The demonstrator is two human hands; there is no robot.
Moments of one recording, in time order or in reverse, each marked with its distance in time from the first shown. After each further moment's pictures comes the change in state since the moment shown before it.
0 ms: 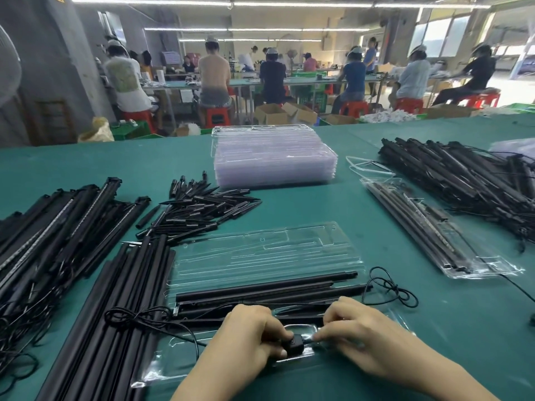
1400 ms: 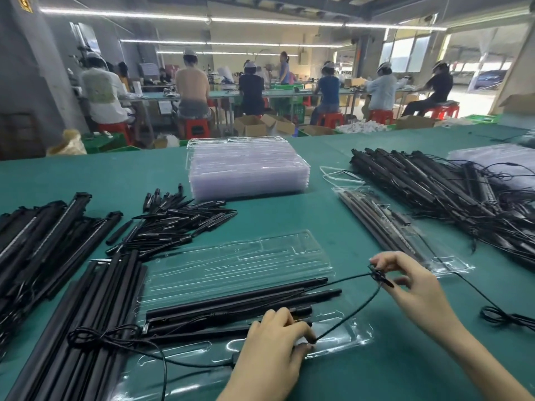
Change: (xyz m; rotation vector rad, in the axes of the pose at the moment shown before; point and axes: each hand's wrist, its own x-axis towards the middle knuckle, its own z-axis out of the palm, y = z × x) left_hand 0.020 0.040 0.052 0.212 0.016 0.137; right_hand -0.041 0.069 -0.051 0.254 0.664 0.480
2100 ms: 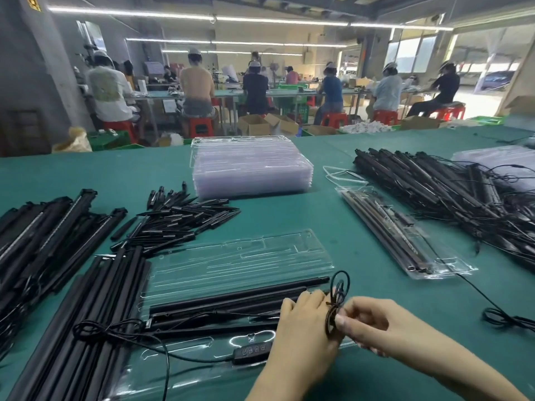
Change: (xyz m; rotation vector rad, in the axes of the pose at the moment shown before) left_hand 0.027 0.035 0.004 0.157 0.261 0.118; right_hand -0.029 -0.084 0.009 0.251 -0.648 0.349
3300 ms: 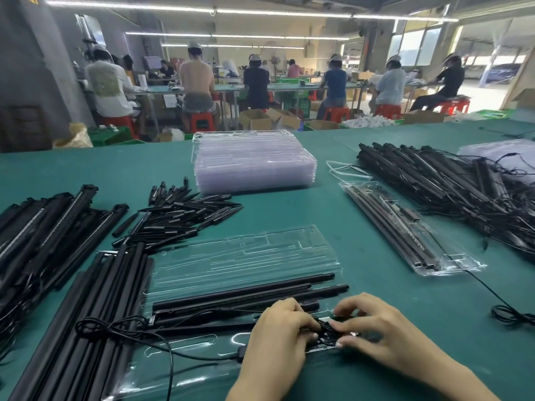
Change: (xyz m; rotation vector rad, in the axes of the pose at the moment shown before) left_hand -0.025 -0.032 0.000 -0.332 -0.048 -0.146; right_hand 0.031 0.077 -0.001 -0.626 0.169 -0.568
